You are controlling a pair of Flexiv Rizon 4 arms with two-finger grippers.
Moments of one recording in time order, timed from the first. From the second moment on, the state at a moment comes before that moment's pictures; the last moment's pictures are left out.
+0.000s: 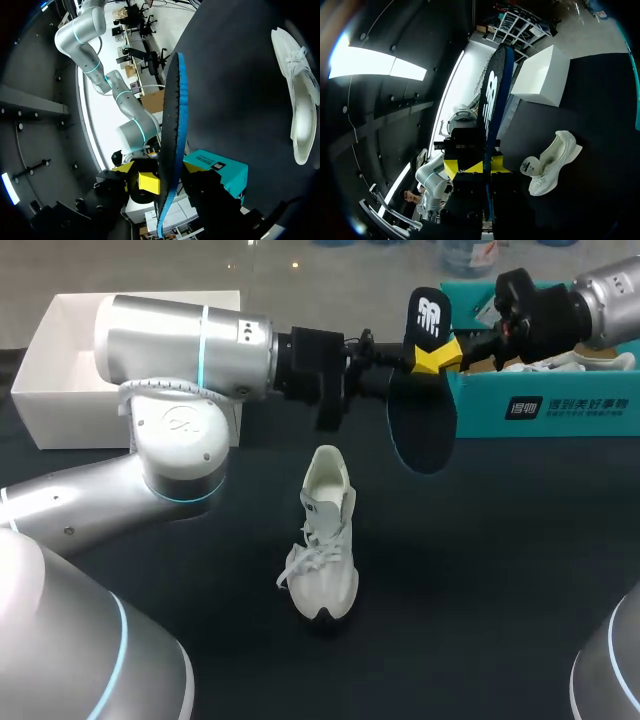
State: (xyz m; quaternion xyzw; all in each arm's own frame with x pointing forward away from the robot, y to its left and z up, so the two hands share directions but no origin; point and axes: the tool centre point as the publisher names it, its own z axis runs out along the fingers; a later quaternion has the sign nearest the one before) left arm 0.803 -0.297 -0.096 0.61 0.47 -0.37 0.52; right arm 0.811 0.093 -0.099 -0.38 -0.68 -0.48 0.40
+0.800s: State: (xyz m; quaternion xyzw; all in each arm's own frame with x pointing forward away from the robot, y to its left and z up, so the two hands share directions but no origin) left arm 0.802 -0.284 -0.101 0.60 0.47 -0.39 0.52; right arm 0.817 0.088 -0.093 -0.38 -0.68 -0.49 0.39
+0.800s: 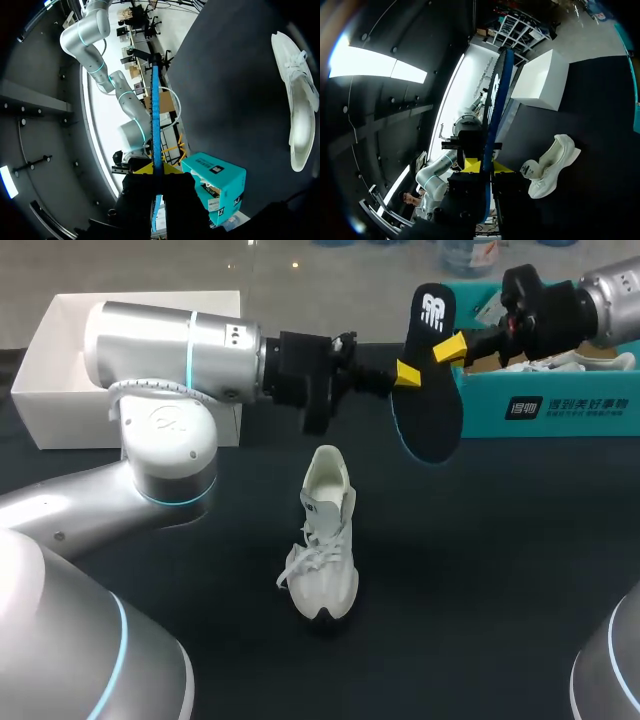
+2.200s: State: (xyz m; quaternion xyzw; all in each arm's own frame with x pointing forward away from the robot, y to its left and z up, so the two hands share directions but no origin) left arm 0.799 -0.241 -0.086 0.56 0.45 -0.45 0.53; right arm 0.740 0.008 -0.107 -0.48 -0.60 -0.56 0.31
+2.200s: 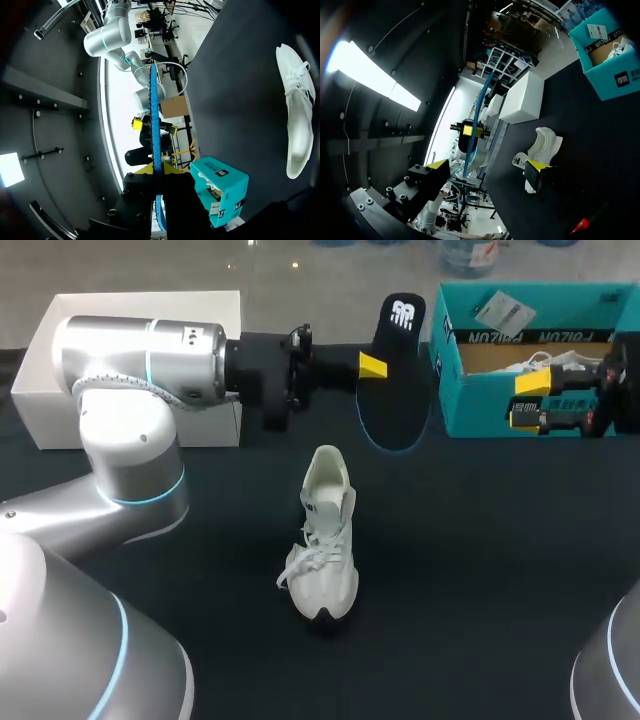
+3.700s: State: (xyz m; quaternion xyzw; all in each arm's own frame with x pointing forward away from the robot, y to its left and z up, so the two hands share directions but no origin) left arm 0.792 -0.240 -0.066 0.46 0.59 -0.53 0.40; right arm 0.754 0.000 -0.096 -0.48 -0.54 -0.59 0.36
